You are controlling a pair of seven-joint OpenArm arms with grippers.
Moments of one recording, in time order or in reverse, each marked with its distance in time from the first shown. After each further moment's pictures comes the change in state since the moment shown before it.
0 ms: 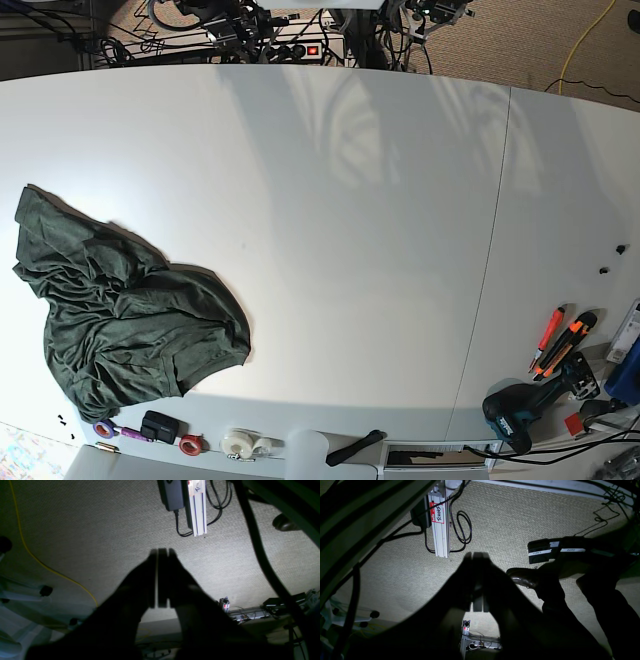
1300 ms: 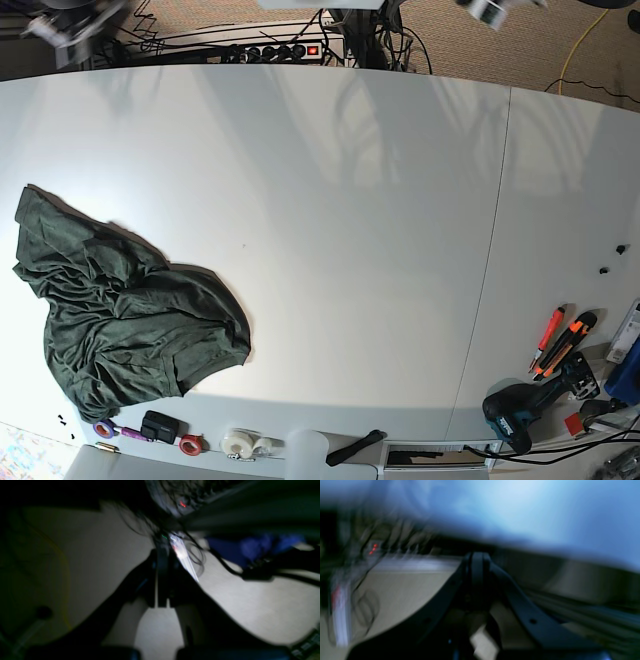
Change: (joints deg) left arm 51.3 -31.6 -16.4 88.7 -7.4 -1.1 -1.6; right arm -60.5 23.2 42.8 86.0 9.3 -2.3 7.9
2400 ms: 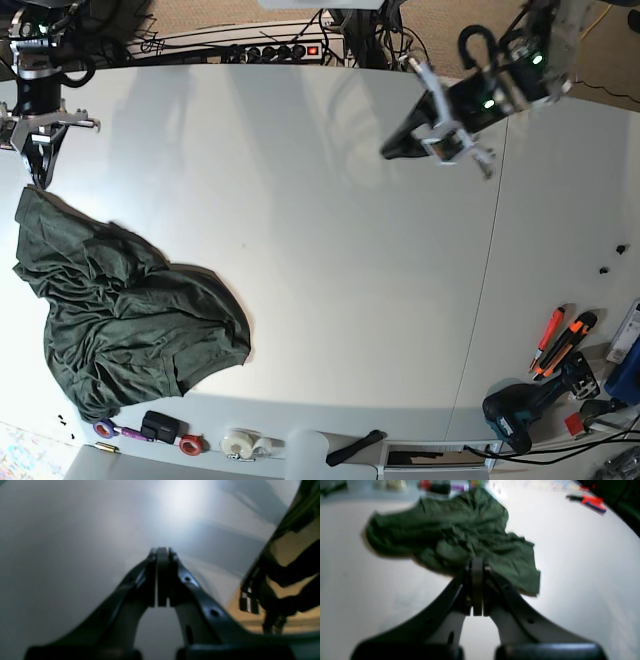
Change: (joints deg) left arm -39.9 7.6 6.0 0.2 -5.0 -25.5 1.4; right arm 31.5 -15.0 14.5 9.8 8.2 18.1 -2.6
